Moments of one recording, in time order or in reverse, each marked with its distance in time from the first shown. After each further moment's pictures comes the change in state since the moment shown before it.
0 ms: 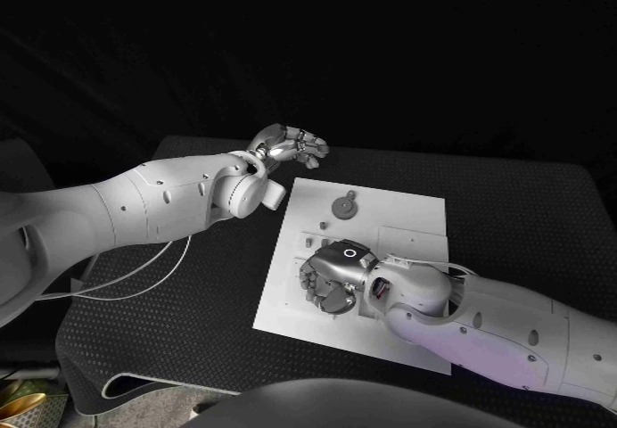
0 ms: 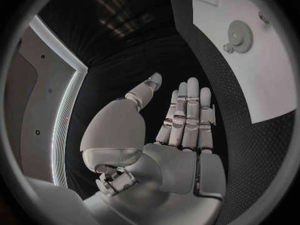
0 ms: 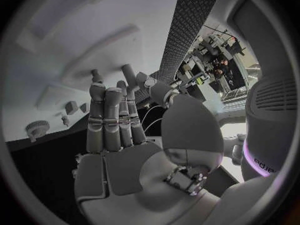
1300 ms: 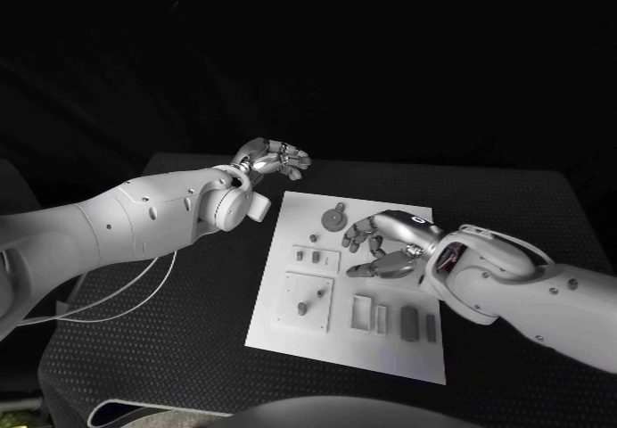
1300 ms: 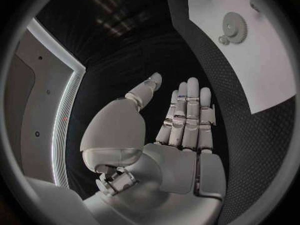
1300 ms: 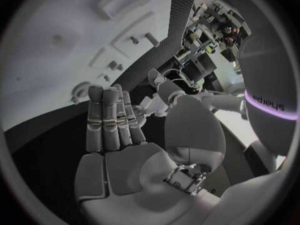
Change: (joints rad) left arm 0.000 -0.002 0.000 -0.037 0.000 0.001 -0.005; left_hand 0.000 0.000 -0.002 0.002 0.000 0.000 0.000 0.000 0.001 0.000 0.000 0.000 -0.001 0.000 0.000 0.000 0.004 0.000 0.000 0.000 0.000 0.001; right arm 0.121 -0.274 0.046 0.084 0.394 -0.071 0.102; right_hand -0.067 -0.008 -0.212 0.006 0.026 -0.137 0.021 -0.049 -0.027 -0.080 0.021 0.038 -0.034 -0.111 0.038 0.072 -0.037 0.006 -0.086 0.032 0.001 -0.001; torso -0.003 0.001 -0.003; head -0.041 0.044
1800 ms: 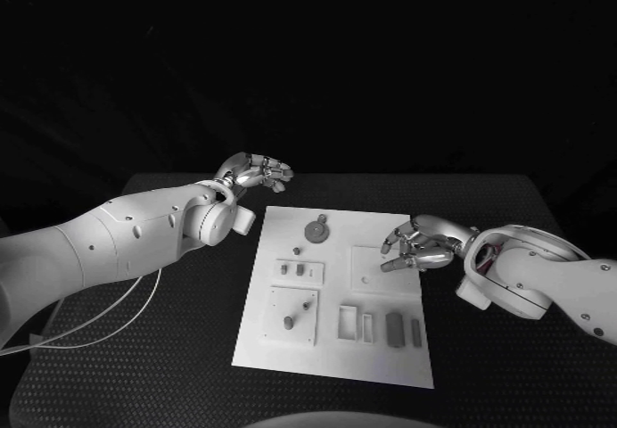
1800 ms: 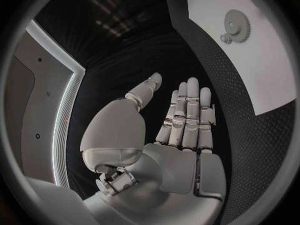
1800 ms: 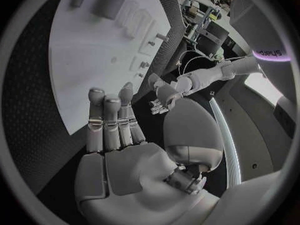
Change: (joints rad) left arm -0.002 0.020 -0.004 -0.037 0.000 0.004 0.000; left_hand 0.000 0.000 0.000 0.000 0.000 0.000 0.000 0.000 0.000 0.000 0.000 0.000 0.000 0.000 0.000 -0.004 0.002 0.000 0.000 0.000 0.000 0.001; right arm 0.035 -0.163 -0.003 -0.006 0.326 0.158 -0.111; right_hand -0.034 0.052 -0.047 0.044 -0.026 0.033 -0.006 0.031 0.043 -0.087 -0.032 0.735 0.607 -0.026 -0.064 0.249 -0.015 0.008 0.024 -0.030 0.135 -0.001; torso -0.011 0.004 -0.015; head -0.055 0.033
